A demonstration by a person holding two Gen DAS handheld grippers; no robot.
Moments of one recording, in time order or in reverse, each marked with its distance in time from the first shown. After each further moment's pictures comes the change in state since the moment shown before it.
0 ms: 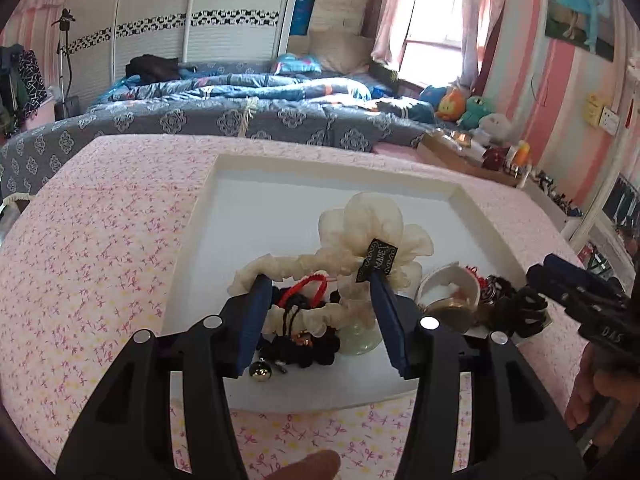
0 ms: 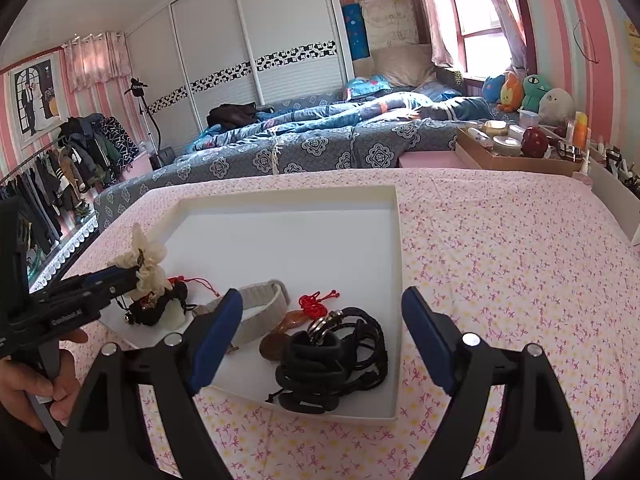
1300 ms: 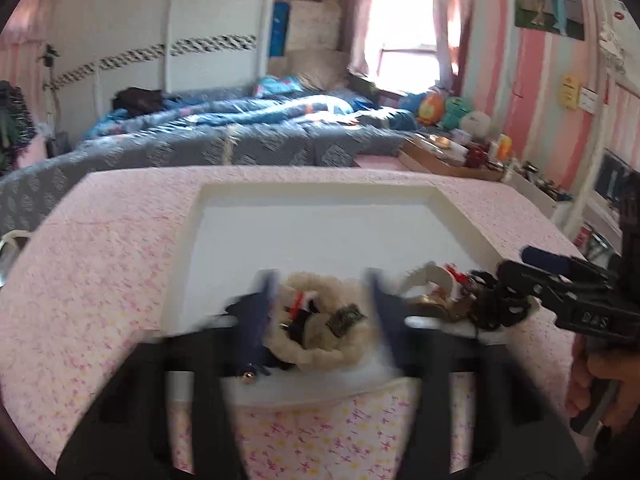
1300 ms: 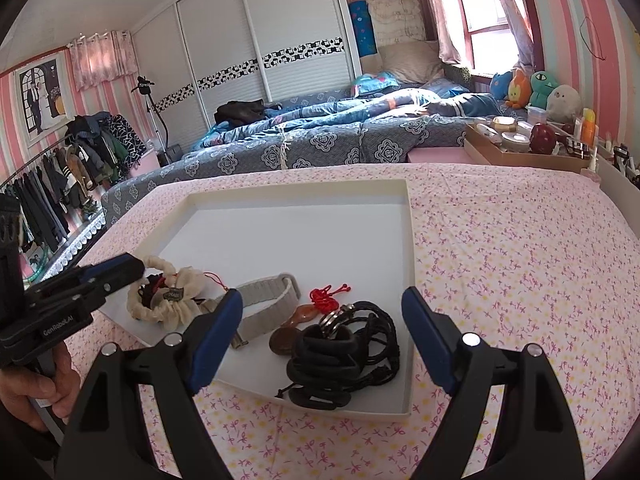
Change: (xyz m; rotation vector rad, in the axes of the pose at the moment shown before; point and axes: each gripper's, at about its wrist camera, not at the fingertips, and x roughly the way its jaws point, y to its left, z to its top) left arm -0.016 -0.024 -0.005 0.082 -0.084 0.008; right arm 0.003 0.001 -0.002 0.000 0.012 0.032
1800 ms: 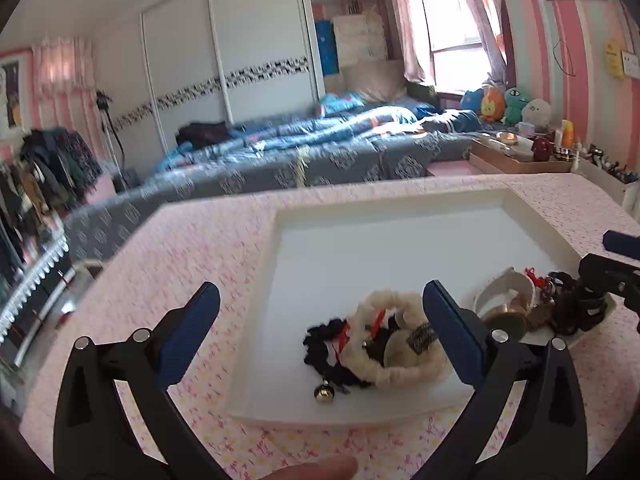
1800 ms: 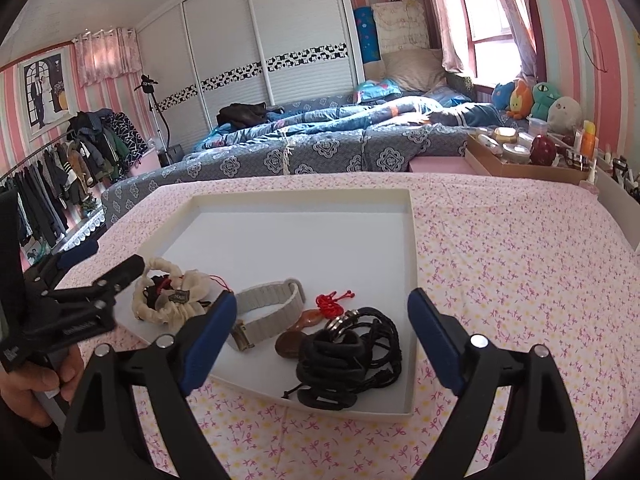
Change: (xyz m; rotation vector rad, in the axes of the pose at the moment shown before) left arm 0.005 -0.006 0.009 0.118 -0.053 0.298; right arm -0.009 0.009 0.005 -0.036 -0.024 -0.016
